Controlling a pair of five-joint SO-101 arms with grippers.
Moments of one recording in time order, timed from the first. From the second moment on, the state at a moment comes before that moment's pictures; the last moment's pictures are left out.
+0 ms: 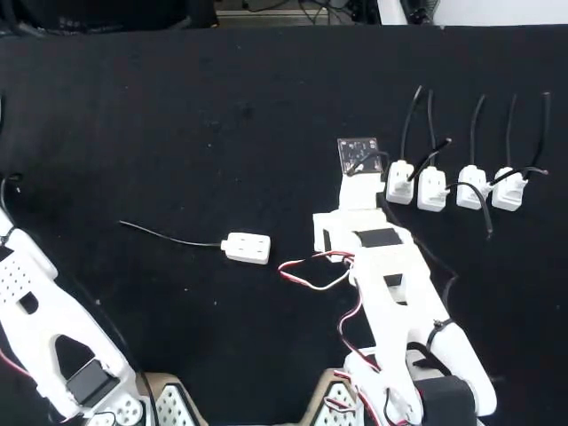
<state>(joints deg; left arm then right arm) -49.4 79.8 -87.5 67.9 -43.6 -7.0 -26.9 63.0 34.0 -3.1</state>
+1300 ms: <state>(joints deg) -54.4 76.9 -93.6 91.3 -14.3 -7.0 -26.9 63.0 34.0 -3.1</state>
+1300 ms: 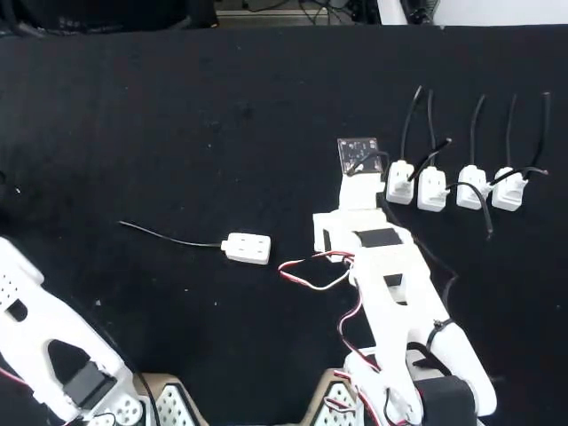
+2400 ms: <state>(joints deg) -53.6 78.1 -91.0 83.8 -2.3 -7.0 -26.9 63.0 34.0 -3.1</state>
